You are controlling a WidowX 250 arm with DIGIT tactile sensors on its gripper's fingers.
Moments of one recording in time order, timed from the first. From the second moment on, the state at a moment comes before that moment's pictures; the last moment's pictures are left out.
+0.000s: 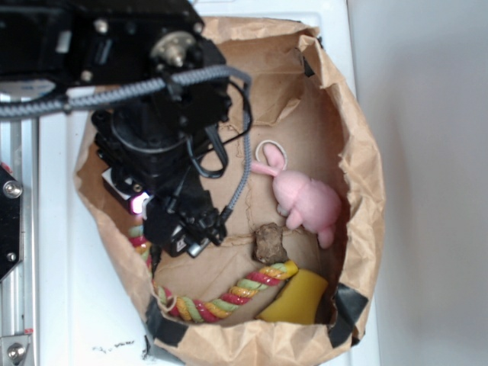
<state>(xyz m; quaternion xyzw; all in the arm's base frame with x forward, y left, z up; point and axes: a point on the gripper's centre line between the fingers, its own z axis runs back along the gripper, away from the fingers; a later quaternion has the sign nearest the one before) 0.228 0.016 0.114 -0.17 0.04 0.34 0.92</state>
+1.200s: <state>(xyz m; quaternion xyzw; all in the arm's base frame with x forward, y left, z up) 0.269 0.018 0.181 -0.07 -0.08 0.11 0.99</state>
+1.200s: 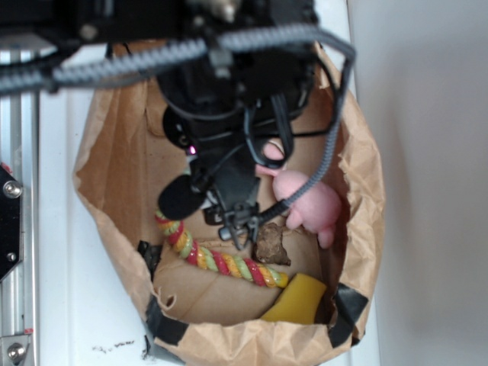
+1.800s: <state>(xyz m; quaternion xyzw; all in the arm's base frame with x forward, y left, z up) 0.277 0.000 0.207 -0.03 -0.10 0.09 0.99</state>
